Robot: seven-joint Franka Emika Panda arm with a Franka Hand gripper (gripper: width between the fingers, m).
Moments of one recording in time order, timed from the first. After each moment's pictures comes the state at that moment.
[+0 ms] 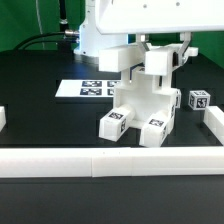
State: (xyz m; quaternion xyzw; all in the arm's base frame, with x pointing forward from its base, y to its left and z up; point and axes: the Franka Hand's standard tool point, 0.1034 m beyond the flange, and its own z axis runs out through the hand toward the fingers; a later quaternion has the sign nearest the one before) arm 0.568 0.043 0.113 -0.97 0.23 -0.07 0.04
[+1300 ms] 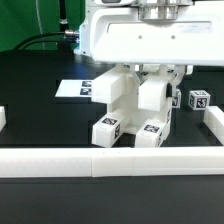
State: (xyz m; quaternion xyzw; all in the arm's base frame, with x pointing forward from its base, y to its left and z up) arm 0.591 0.034 0.076 -0.97 0.23 -0.09 0.02
